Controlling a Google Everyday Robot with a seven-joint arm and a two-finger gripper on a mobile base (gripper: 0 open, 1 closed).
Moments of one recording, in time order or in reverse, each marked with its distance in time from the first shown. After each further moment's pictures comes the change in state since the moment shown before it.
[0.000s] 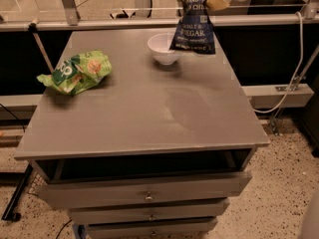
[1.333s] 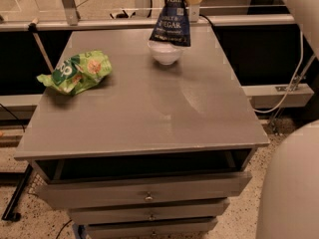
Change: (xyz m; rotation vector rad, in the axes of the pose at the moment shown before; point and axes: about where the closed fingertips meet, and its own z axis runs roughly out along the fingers) arm -0.048 -0.001 0.051 0.021 -0.045 0.135
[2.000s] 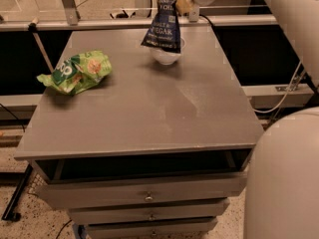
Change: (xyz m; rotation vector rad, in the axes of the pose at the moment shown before) arm 0.003 0.016 0.029 -0.071 0.004 0.049
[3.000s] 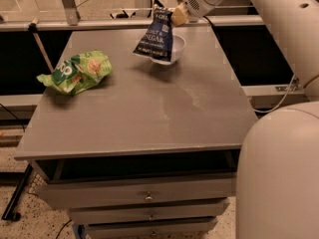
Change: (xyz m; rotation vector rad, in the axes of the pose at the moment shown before) arm 0.019 0.018 0.028 -0.095 0.038 0.046
